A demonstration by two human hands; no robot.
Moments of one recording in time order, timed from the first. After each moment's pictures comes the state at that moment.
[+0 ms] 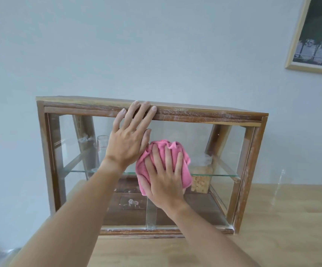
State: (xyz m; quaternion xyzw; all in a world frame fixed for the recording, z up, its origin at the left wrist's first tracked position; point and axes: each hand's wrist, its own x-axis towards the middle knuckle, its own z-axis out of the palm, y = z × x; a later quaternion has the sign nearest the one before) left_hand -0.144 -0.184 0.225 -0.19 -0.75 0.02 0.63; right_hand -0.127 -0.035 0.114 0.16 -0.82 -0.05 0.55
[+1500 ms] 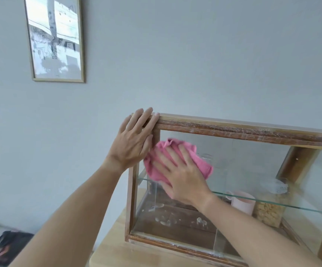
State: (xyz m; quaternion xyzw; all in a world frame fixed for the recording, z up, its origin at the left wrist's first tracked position) left_hand -0.124 -0.378 0.244 -0.17 -0.82 0.06 0.55; right_hand -0.146 -0.166 0.176 0.37 -0.76 -0.19 0.49
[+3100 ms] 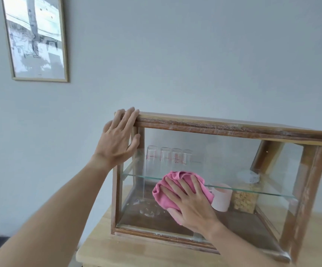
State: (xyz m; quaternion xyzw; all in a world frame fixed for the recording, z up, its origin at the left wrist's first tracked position) left_hand -0.098 -0.361 0.251 -0.13 -0.86 -0.04 0.48; right_hand -0.116 -0.078 0.089 0.31 -0.82 -0.20 0.44
